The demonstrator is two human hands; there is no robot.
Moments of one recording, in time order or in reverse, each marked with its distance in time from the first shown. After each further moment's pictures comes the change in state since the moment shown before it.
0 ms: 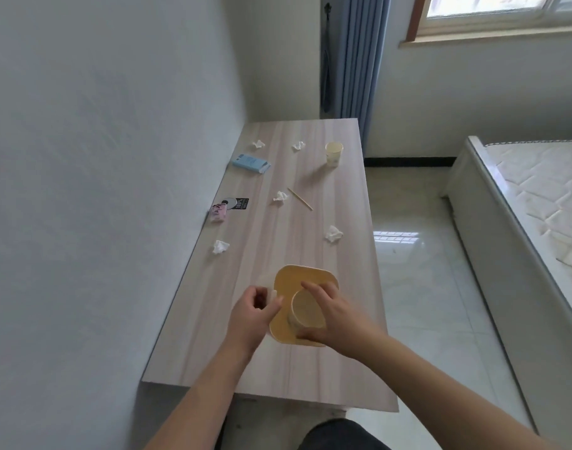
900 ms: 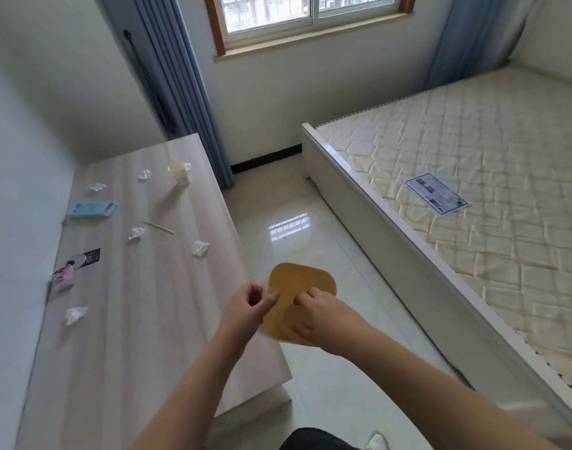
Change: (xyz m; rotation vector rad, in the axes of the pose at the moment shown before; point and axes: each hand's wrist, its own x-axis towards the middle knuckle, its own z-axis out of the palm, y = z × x) left_hand -0.049 0.057 0.197 0.045 -0.562 0.112; right_hand -0.180 0.093 -0.092 -0.168 0.091 0.398
